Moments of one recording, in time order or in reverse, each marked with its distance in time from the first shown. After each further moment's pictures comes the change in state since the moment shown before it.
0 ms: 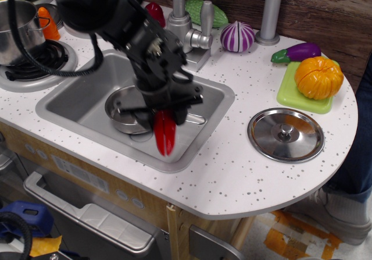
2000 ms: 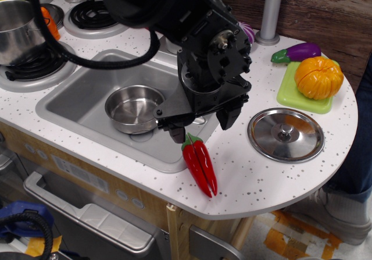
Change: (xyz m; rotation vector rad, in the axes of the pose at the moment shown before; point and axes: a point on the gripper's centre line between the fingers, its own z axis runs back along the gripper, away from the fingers) arm -0.050 -0.054 0.040 0.072 0.069 0.237
